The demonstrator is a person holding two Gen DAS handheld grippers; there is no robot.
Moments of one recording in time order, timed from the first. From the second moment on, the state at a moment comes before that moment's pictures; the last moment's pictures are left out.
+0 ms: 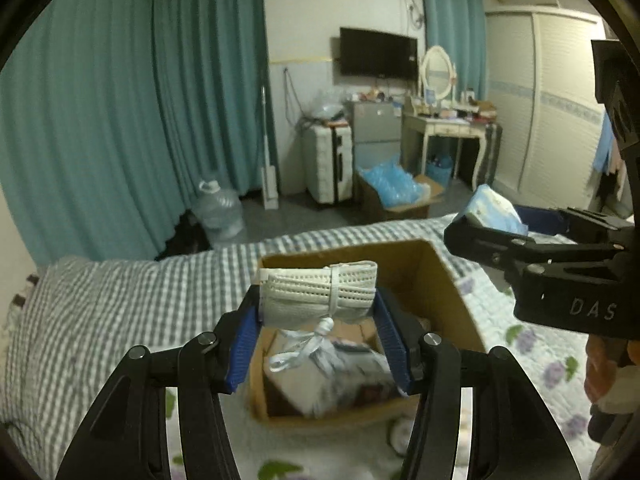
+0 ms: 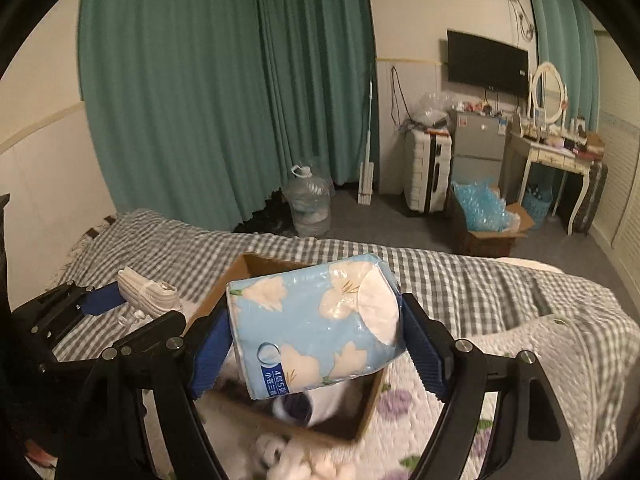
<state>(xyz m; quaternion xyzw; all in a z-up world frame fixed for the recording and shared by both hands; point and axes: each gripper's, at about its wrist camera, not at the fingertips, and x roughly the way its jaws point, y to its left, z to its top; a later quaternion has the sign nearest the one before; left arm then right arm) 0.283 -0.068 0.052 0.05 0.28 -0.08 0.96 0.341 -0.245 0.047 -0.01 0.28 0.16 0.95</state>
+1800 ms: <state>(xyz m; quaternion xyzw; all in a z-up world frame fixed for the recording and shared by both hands) 0.140 -0.019 -0.002 0.05 0.28 -0.06 0.96 0.179 -0.232 -0.051 -0.09 0.34 0.15 0.92</state>
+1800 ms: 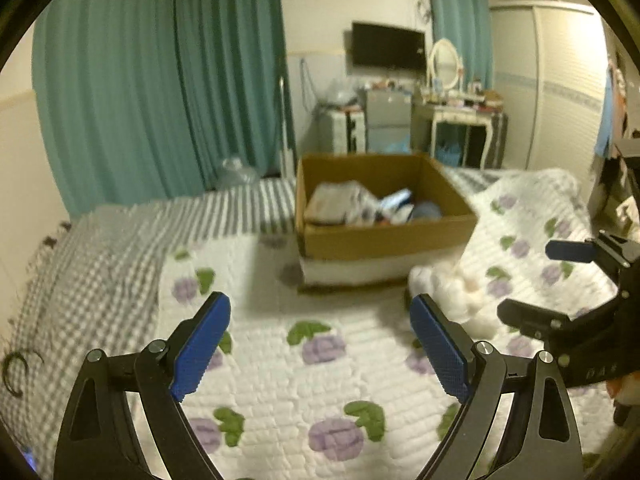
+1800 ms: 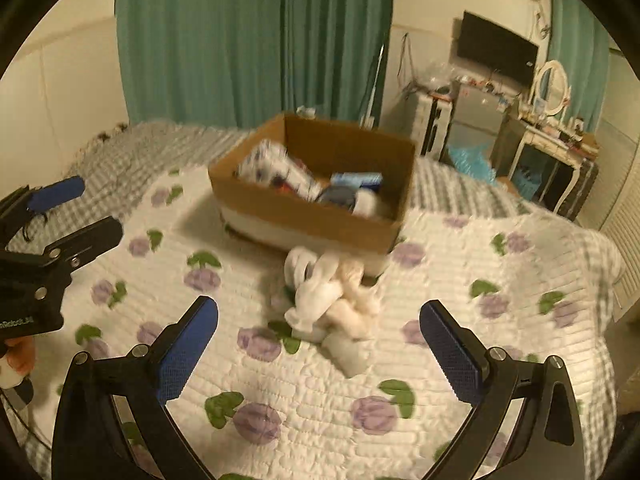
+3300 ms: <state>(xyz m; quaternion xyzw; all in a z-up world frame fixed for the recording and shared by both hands) 0.225 -0.112 -0.094 0.08 0.39 -0.11 0.91 0.250 -0.309 -0.096 -0.04 0.36 0.07 0.93</state>
